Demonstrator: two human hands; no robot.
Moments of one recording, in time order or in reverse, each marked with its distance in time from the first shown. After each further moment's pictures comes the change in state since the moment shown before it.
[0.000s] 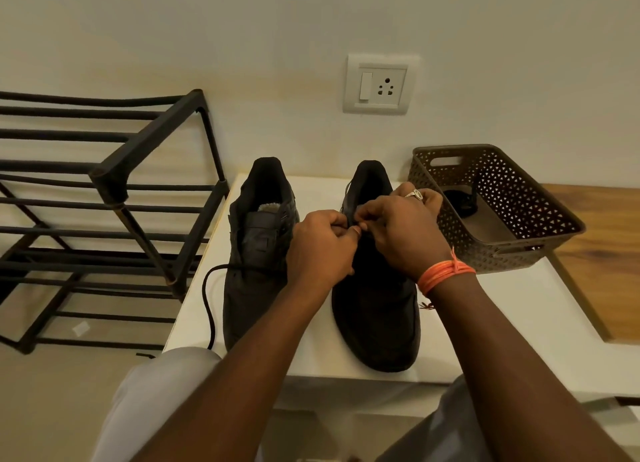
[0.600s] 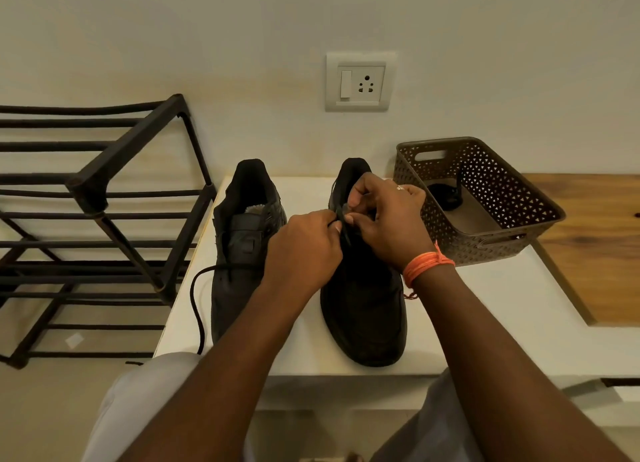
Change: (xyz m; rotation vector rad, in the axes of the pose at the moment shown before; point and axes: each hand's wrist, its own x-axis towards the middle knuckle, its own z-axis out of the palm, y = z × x) left_hand 0.002 0.000 -0.006 0.434 -0.012 0.239; right_hand 0.001 0.012 0.011 0.354 0.172 0.006
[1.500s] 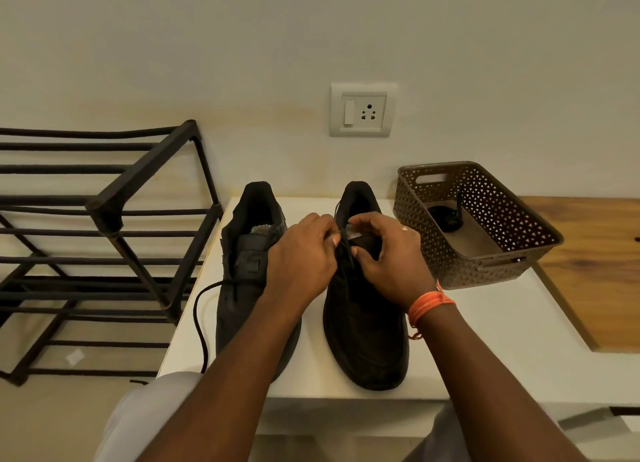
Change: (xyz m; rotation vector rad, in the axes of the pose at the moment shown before) left_hand 0.014 -0.013 0.002 0.019 0.115 0.114; right_hand -0.016 0.012 0.009 0.095 -0.035 0.078
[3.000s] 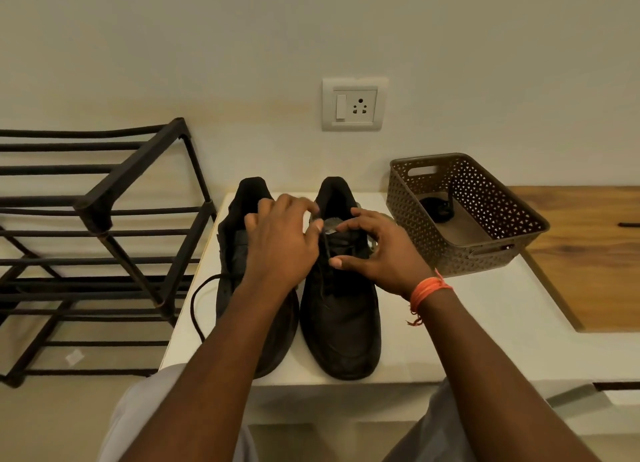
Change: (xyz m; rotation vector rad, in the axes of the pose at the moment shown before) left_hand 0.001 0.004 -0.031 0.159 -0.035 -0.107; right_hand -0.007 -0.004 -0.010 0.136 -0.184 0.048
